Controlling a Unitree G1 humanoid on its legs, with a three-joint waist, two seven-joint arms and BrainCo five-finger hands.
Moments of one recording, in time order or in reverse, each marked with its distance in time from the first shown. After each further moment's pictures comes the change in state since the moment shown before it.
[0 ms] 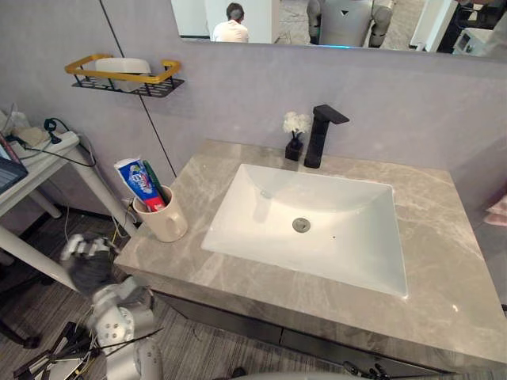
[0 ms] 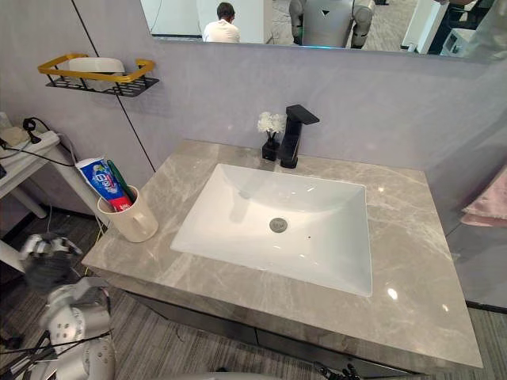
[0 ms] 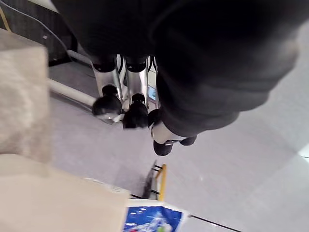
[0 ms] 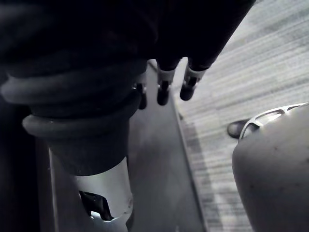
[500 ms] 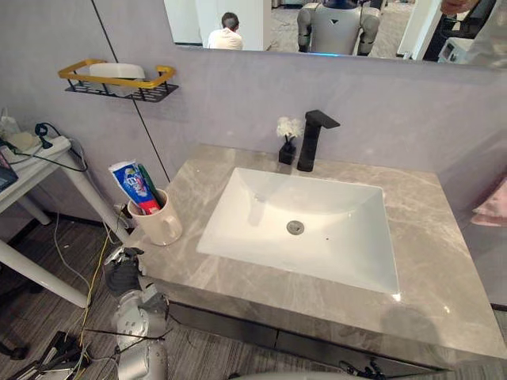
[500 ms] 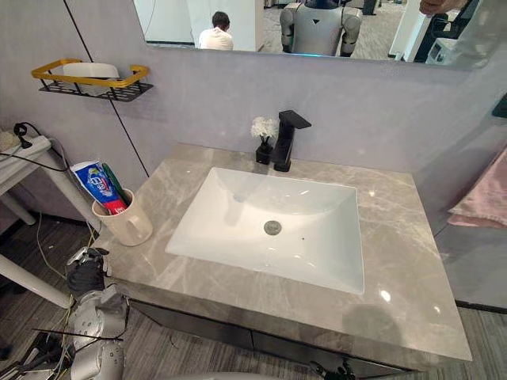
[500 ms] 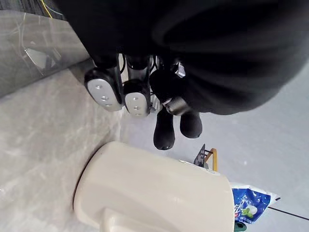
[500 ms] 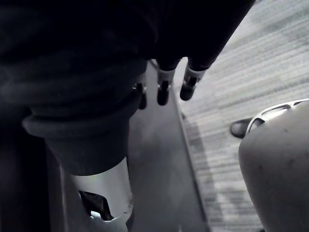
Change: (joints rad) left arm -0.031 0.088 -0.053 0.210 -0.008 0.013 -0.052; right arm -0.003 0.000 0.017 -0.005 -0.018 0.014 0.001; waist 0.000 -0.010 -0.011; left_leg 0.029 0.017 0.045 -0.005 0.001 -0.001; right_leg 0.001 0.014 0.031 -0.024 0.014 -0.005
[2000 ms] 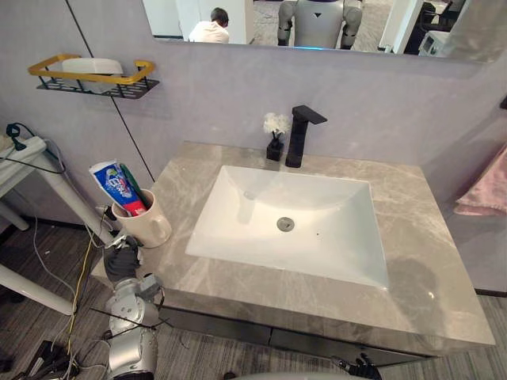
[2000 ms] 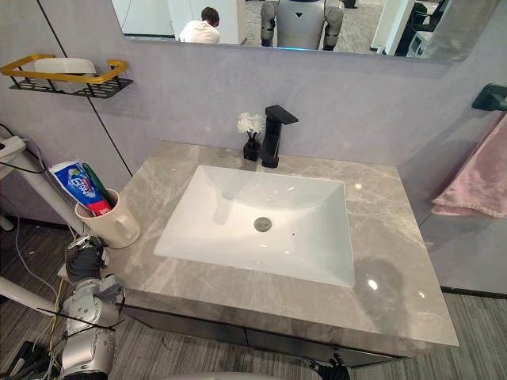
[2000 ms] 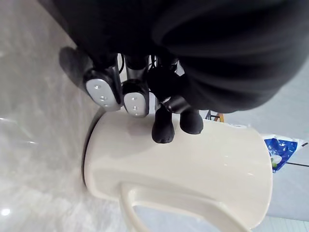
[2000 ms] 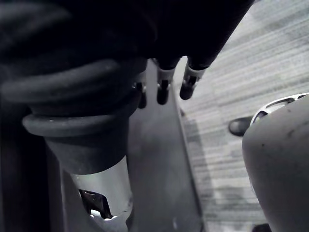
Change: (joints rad) left arm -0.059 0.101 -0.009 0.040 0.080 0.030 -0.023; right arm -0.022 -0.003 0.034 0.000 -0.039 0.002 0.027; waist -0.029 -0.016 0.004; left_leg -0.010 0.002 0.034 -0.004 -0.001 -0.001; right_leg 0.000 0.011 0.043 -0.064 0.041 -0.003
